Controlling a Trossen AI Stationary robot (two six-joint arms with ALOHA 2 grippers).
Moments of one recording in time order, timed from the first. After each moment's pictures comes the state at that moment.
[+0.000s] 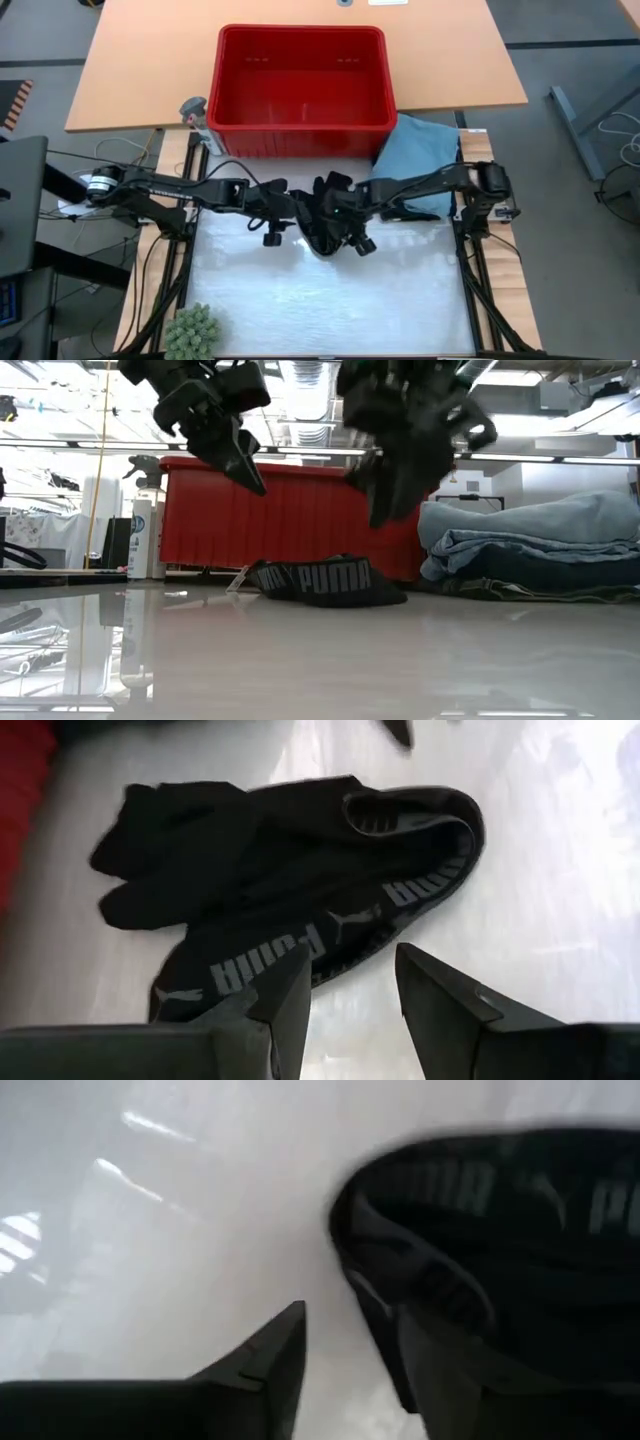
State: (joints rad) left arm 0.02 1.36 0.91 -0.35 -0.06 0.12; right arm -0.02 1.78 1.30 -0.67 -0.30 -0.43
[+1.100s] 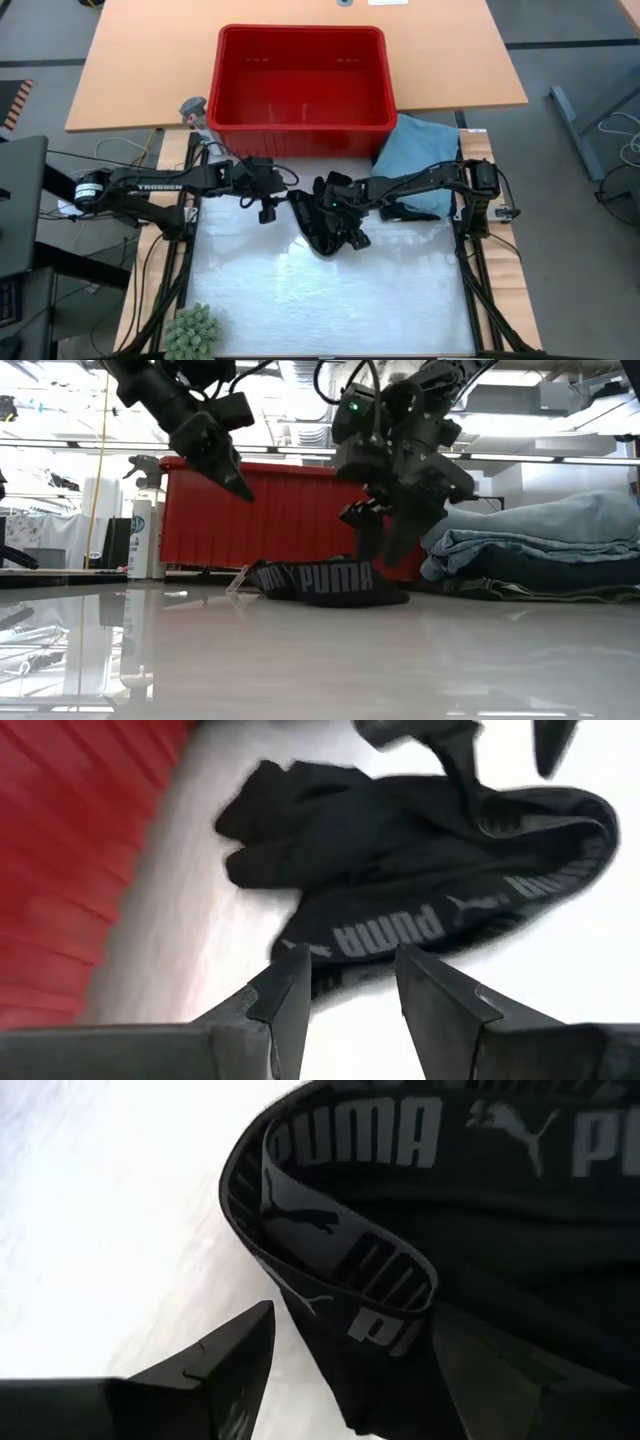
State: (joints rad) left arm 0.25 1.23 0.79 -0.28 0.00 0.18; right arm -0.09 1.85 1.22 -0.51 -0.32 -0.43
